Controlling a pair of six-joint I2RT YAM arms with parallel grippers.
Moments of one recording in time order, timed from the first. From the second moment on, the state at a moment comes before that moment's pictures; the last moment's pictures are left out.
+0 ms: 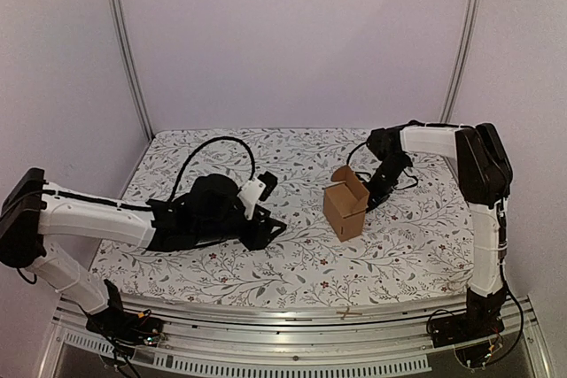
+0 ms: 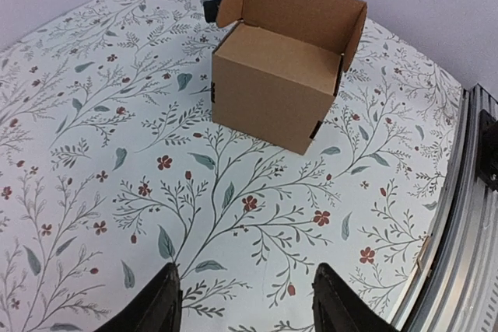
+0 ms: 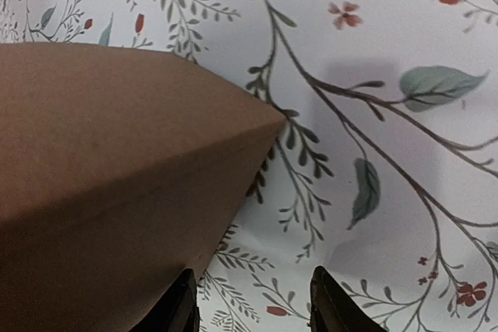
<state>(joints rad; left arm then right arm) -1.02 1.48 0.77 0.18 -0.08 -0.20 0.37 2.18 1.65 -1.03 -0.45 -0.40</state>
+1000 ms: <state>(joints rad) -1.05 1.37 0.84 -0.07 -0.19 -0.09 0.76 2.25 1.78 -1.11 -0.50 -0.50</state>
